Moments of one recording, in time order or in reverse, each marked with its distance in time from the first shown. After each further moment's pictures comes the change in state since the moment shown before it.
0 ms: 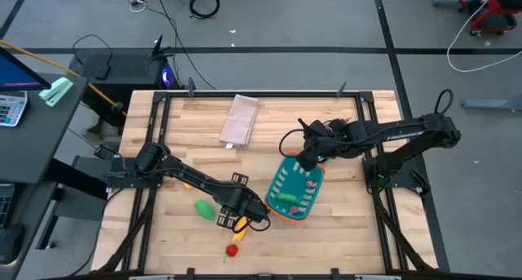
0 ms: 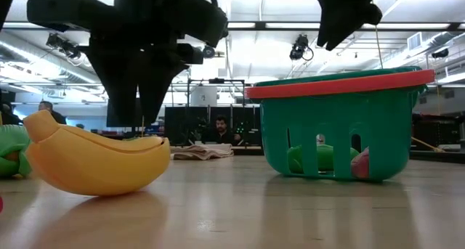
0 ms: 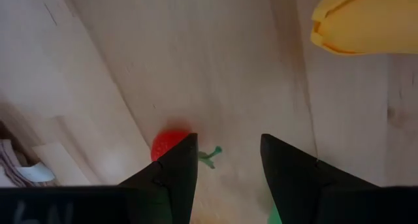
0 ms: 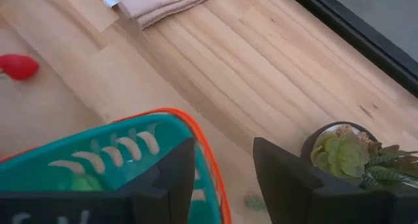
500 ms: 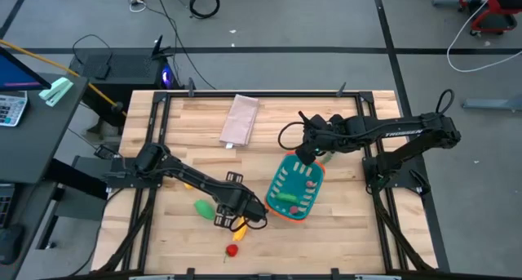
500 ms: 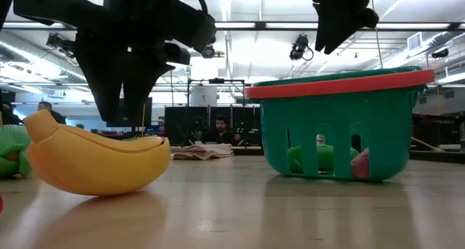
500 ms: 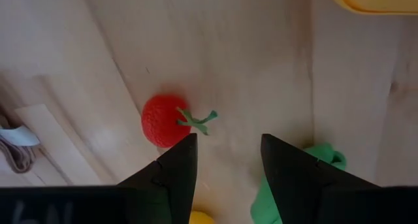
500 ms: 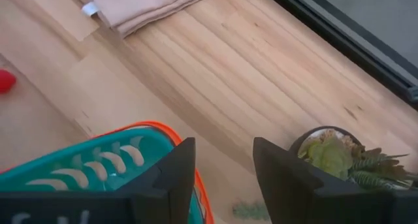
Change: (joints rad) left arm -0.001 0.000 0.006 -0.097 0.023 -0.076; right arm -0.068 0.000 0.000 0.000 0.002 -0.027
